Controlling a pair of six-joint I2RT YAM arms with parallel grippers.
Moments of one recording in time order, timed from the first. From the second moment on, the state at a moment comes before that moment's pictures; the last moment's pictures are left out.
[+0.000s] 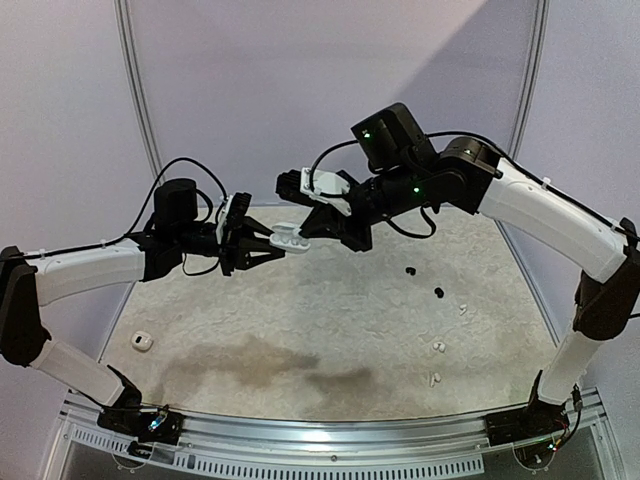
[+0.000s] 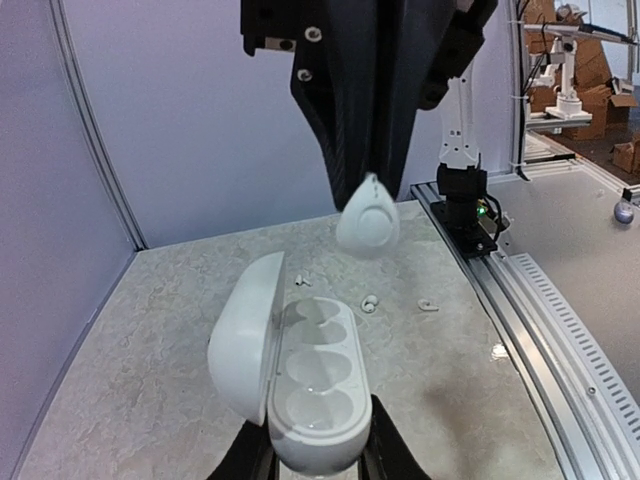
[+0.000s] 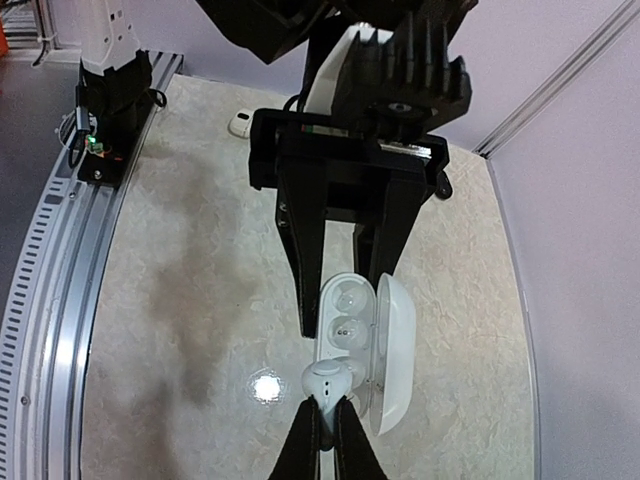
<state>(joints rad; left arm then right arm) -0.51 1.39 0.87 0.30 1.06 0.37 1.02 1.76 1.93 -0.81 -0.24 -0.58</state>
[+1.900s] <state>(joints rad) -0.51 1.40 0.88 0.37 0.98 0.16 0.96 1.68 1.92 -0.61 -0.19 -0.41</state>
